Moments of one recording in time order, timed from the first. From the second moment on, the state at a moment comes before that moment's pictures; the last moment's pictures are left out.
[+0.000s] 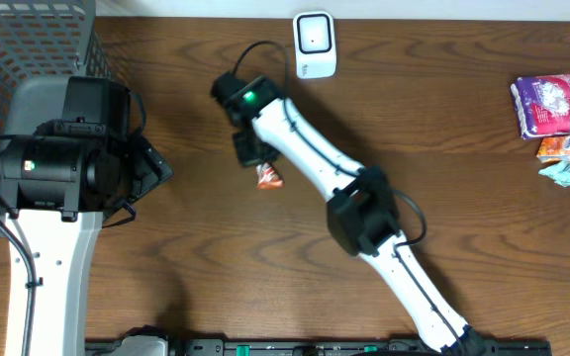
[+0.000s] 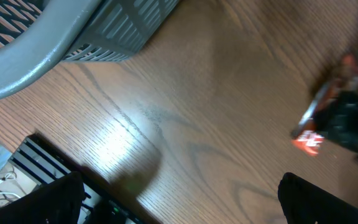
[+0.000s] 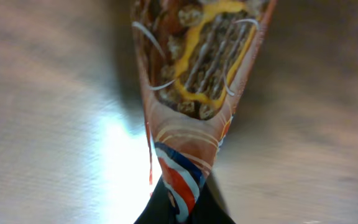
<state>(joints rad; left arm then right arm) -0.08 1.32 1.63 -1.61 -0.21 -0.75 0.70 2.69 2.59 -1.41 0.02 0.47</state>
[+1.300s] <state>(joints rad) -0.08 1.32 1.63 -1.61 -0.21 -0.75 0.39 2.60 2.60 -0.86 0.15 0.35</state>
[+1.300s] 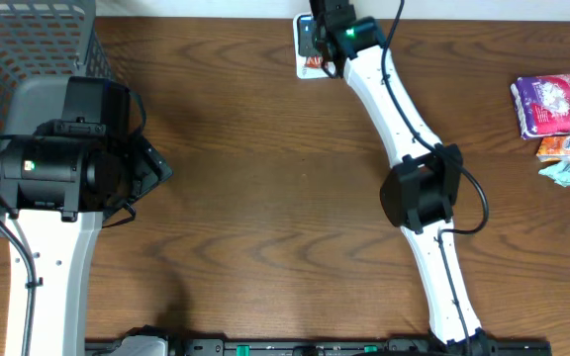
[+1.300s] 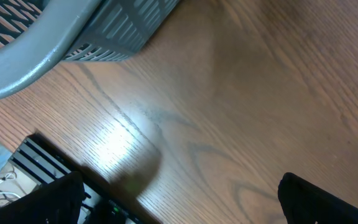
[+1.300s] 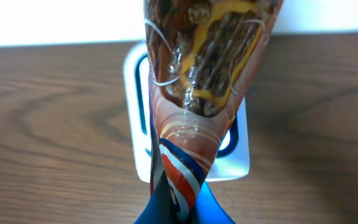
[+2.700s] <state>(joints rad) -0.08 1.32 1.63 -1.61 -0.21 -0.75 -0.18 2.44 2.60 -1.58 0.31 0.80</state>
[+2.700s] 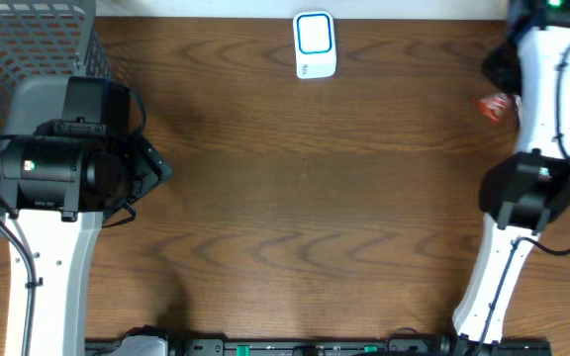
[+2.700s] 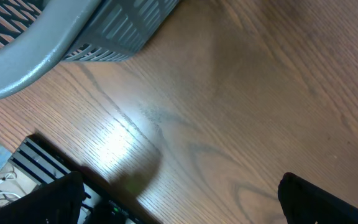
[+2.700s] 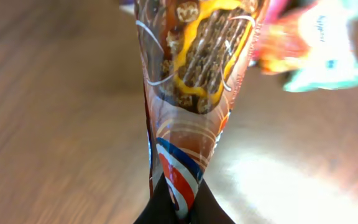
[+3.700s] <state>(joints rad) -0.08 1.32 1.63 -1.61 -0.21 -0.75 -0.36 2.41 2.50 -1.59 0.28 0.88</state>
